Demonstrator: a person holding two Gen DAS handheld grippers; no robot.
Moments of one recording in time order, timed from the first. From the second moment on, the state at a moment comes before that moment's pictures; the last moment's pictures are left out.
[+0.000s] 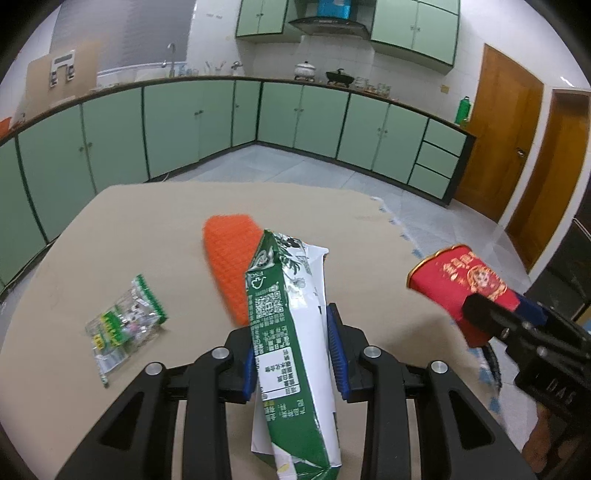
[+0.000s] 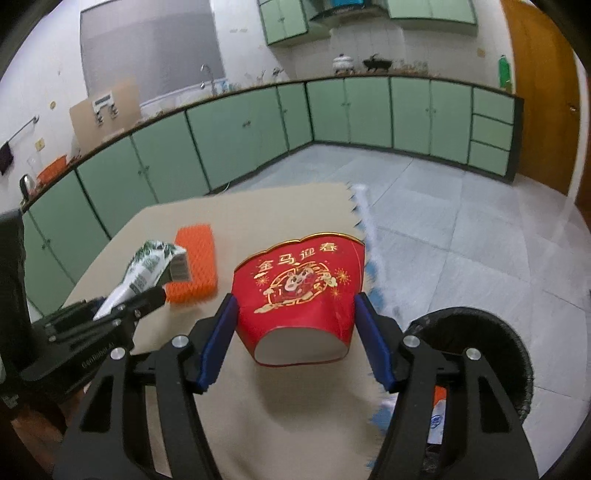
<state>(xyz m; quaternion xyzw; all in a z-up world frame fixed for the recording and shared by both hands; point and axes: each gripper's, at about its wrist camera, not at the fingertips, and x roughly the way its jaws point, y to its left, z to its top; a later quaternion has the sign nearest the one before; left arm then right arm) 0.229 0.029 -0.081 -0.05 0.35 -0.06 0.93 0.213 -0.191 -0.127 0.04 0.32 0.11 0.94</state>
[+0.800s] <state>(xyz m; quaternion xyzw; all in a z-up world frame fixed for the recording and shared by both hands) 0.234 -0.176 -0.078 -0.01 0.35 -0.22 0.91 0.167 -0.395 -0.137 0.08 0.31 -0.06 0.95</state>
